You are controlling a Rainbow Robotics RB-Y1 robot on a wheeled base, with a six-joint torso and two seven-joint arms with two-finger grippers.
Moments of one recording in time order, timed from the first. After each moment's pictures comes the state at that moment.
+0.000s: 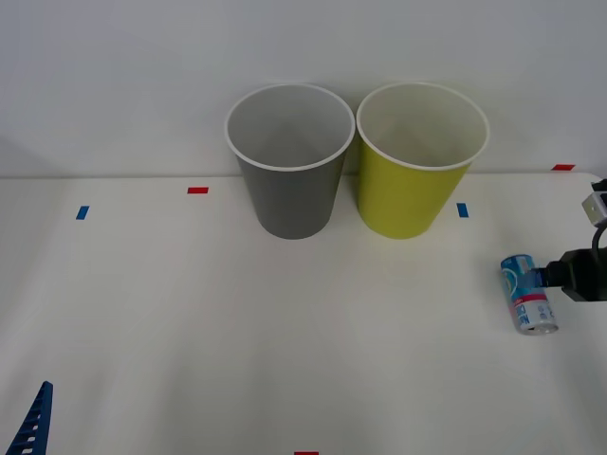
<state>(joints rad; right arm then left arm) -0.10 -0.66 -0.23 -2.03 -0.70 1.56 1.49 1.12 0.56 -0.07 -2.14 0.39 -0.67 -1.46</state>
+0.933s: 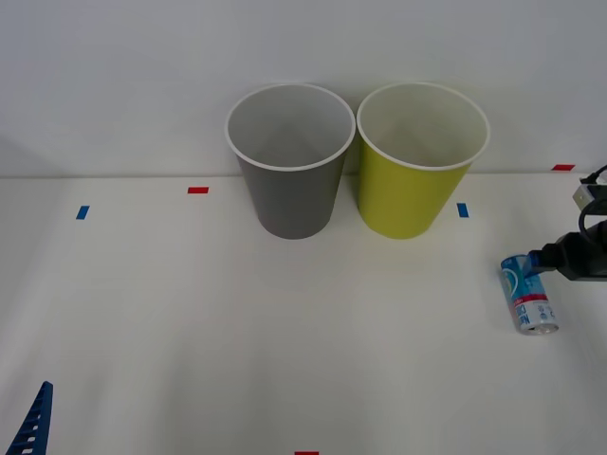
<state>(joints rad) -0.33 -0.77 -0.06 -1.65 -0.74 1.56 1.43 1.12 0.56 -0.07 -2.14 0.39 -0.67 -1.46</state>
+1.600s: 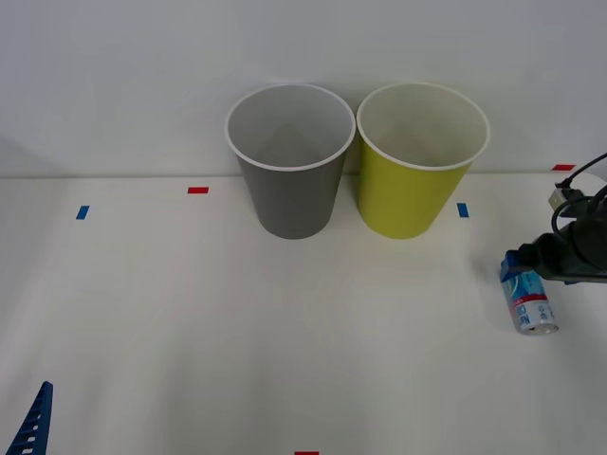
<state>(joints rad) -0.40 -0.77 0.05 -1.59 -0.76 1.56 1.34 1.12 0.56 -0.07 -2.14 0.39 -0.67 -1.46</state>
